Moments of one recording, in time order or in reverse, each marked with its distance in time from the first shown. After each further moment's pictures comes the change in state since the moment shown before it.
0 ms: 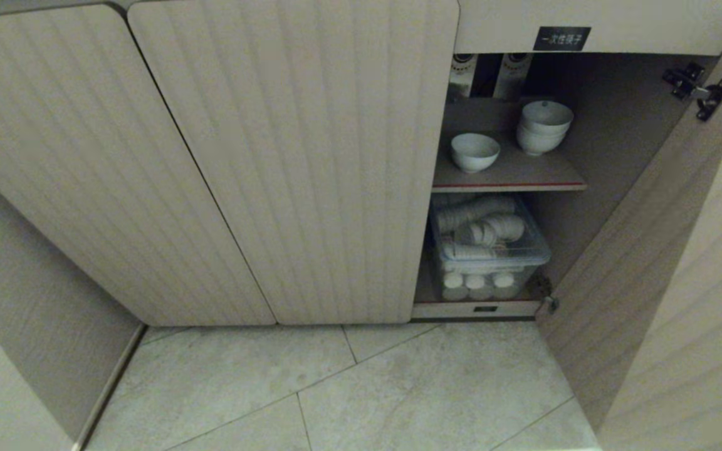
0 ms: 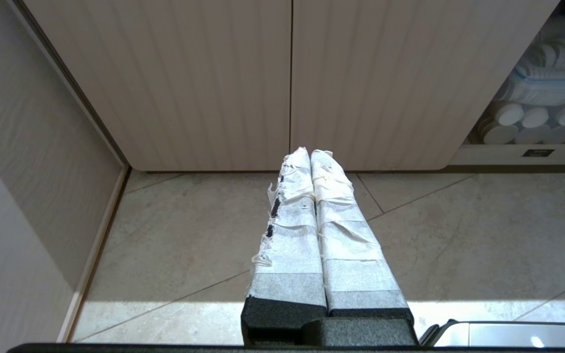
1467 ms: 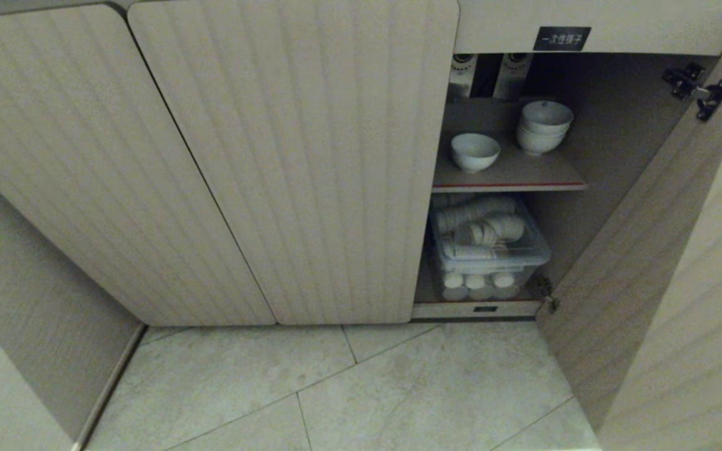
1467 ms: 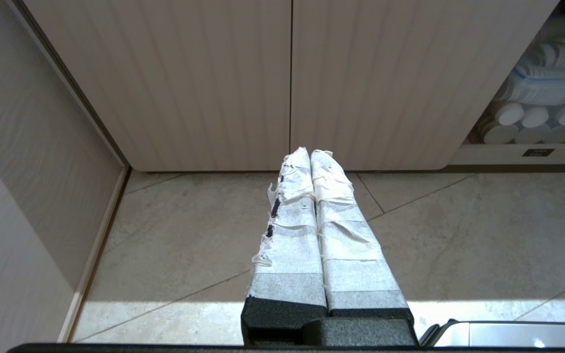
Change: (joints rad) left arm 0.000 0.000 0.000 0.000 -0.001 0.002; right arm 0.000 0.000 0.000 0.000 0.000 0.000
